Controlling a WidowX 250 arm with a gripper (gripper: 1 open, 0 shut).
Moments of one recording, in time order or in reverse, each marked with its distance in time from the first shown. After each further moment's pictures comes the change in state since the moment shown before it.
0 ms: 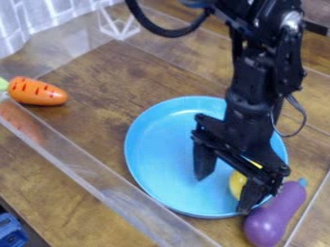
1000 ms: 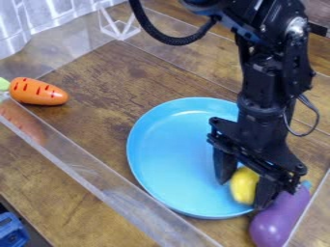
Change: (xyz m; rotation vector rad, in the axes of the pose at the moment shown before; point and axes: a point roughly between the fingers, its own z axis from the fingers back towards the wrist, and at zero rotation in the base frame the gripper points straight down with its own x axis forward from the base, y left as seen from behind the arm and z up) arm 0.016 -0.013 0.000 -0.060 -0.088 0.001
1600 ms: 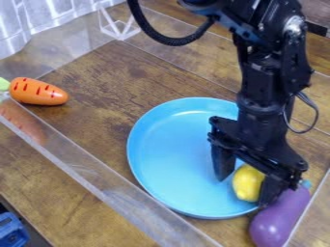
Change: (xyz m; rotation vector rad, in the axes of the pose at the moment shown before) arm 0.001 -0.003 -0.001 -0.017 -0.010 0.028
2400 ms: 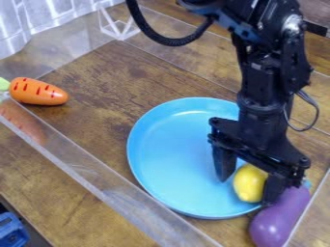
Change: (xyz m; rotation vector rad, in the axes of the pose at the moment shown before) arm -0.001 -0.009 -0.001 -0.017 0.001 0.024
